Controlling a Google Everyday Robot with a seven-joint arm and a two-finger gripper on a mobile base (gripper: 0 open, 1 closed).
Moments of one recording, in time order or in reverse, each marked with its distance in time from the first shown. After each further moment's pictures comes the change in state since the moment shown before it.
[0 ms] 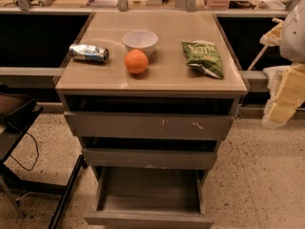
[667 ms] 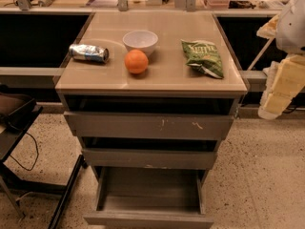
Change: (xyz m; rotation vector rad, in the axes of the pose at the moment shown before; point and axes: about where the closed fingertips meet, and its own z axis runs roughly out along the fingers) arm -0.006 -0.014 -0.002 0.020 -0.004 -0.011
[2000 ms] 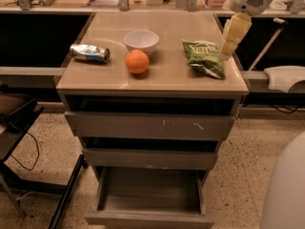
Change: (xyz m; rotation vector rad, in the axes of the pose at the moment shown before) arm -0.049 -0.172 0.076 -0.003 -0.090 0.004
